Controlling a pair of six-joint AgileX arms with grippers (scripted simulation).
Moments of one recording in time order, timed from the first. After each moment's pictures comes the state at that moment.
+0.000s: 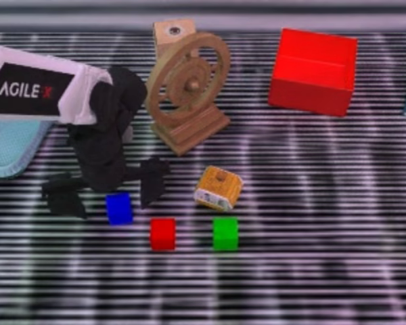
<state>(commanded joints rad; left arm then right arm) -0.40 2.11 1.28 -0.74 0.00 -0.57 0.01 0.00 0.00 0.00 0.00 0.00</state>
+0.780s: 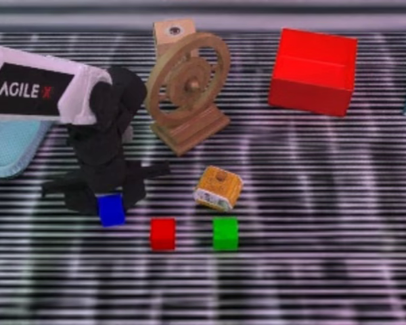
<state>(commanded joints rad) -0.40 2.11 1.28 -0.74 0.00 -0.57 0.01 0.00 0.00 0.00 0.00 0.00</state>
